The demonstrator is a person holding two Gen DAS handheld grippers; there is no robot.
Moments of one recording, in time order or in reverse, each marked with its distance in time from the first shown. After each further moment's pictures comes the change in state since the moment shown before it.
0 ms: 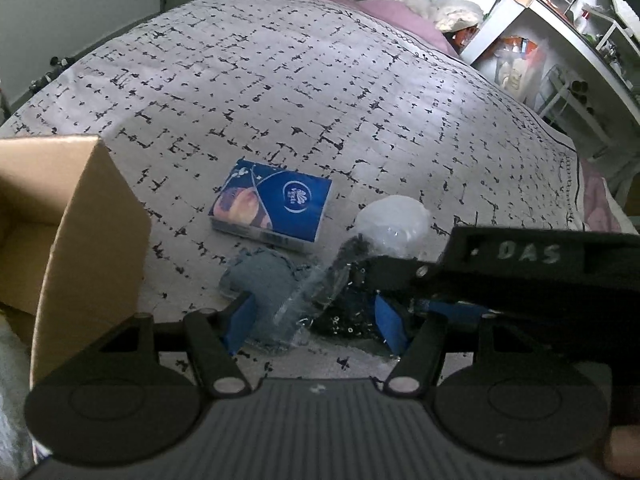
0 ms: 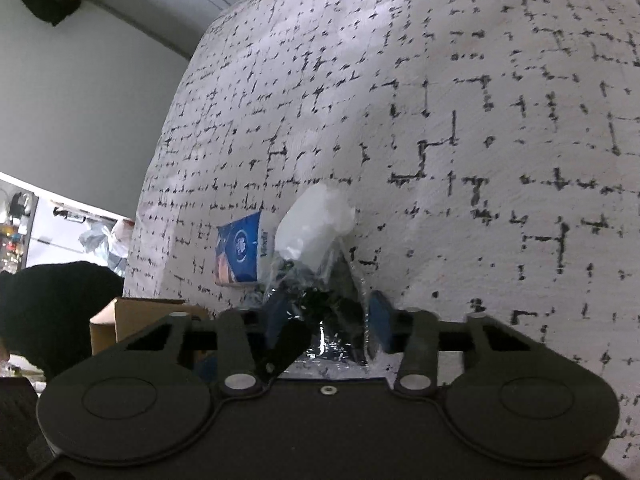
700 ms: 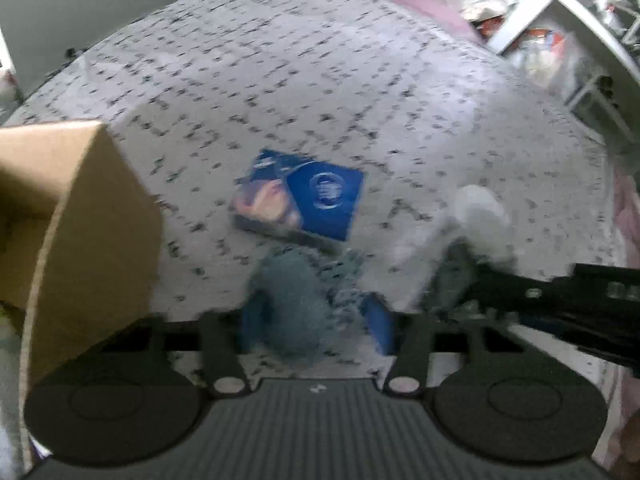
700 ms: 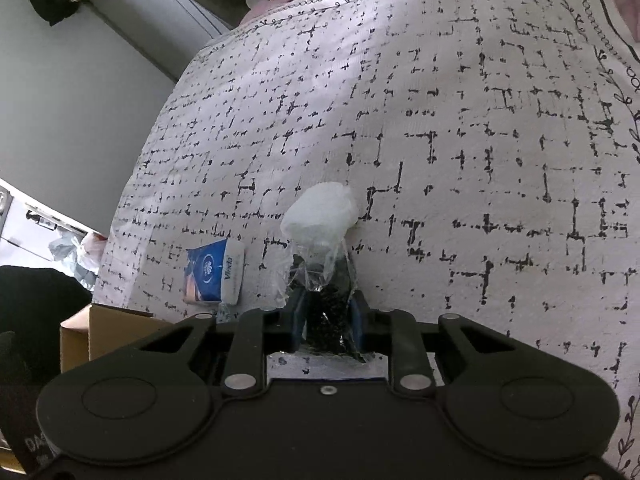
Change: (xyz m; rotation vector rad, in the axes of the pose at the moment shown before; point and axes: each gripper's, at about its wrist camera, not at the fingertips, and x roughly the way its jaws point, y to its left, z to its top) left arm 0.019 0.010 0.004 -0.033 0.035 0.088; right arm -0.033 -0.008 -0.003 -0.055 -0.121 -0.111
